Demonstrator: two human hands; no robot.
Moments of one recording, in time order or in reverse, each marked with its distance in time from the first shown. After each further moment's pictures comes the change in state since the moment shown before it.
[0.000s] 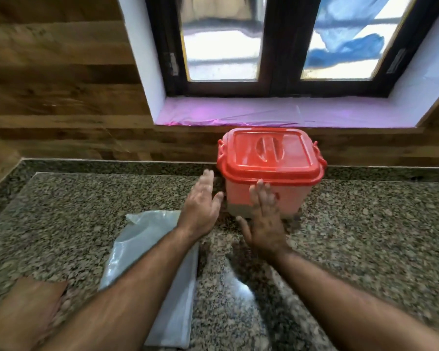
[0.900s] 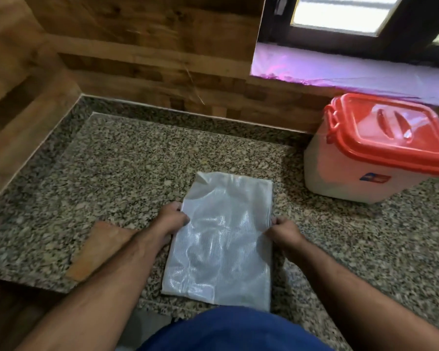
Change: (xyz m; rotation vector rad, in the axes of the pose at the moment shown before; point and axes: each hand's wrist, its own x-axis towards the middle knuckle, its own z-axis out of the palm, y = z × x) left_hand -0.117 -0.309 -0.097 -0.528 -0.168 -0.849; right_hand -0.026 -0.143 0.154 0.619 -0.581 1.067
